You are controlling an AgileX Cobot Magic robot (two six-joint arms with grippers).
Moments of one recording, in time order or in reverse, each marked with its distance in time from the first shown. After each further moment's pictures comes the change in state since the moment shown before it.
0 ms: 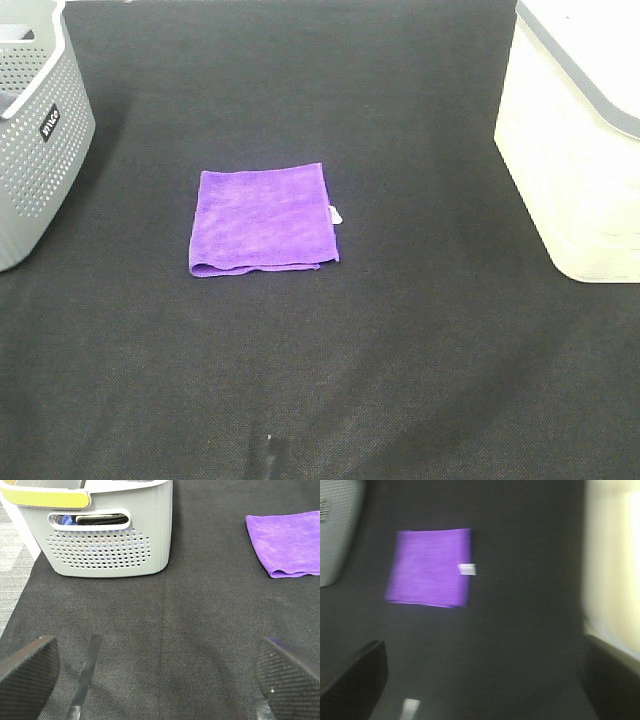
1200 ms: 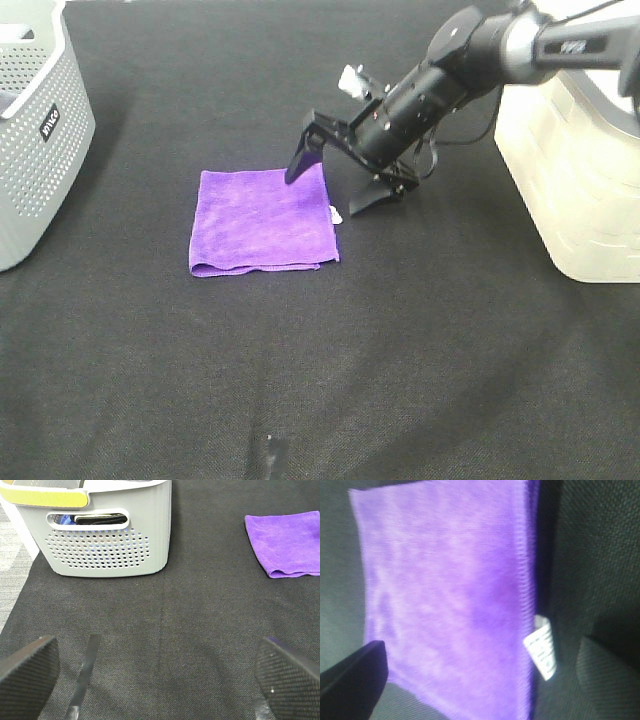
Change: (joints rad) left arm 0.000 0.000 0.000 0.000 0.000 0.000; right arm 0.179 1.111 -0.489 0.311 -0.188 -0.060
